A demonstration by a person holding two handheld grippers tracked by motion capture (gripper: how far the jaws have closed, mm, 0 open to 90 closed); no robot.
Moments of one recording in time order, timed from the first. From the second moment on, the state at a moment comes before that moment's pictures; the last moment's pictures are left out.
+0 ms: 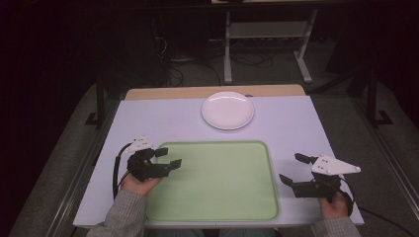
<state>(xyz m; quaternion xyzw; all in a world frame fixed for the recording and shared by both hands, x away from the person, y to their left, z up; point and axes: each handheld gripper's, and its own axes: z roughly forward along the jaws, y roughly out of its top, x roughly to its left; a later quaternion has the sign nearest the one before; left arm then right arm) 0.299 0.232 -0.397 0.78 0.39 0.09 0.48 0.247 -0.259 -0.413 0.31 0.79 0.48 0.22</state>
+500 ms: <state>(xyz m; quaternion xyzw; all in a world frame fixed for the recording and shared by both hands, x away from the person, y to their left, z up) 0.336 0.207 -0.391 0.77 0.41 0.06 0.48 0.247 -0.261 -0.411 0.31 0.79 0.48 0.22</state>
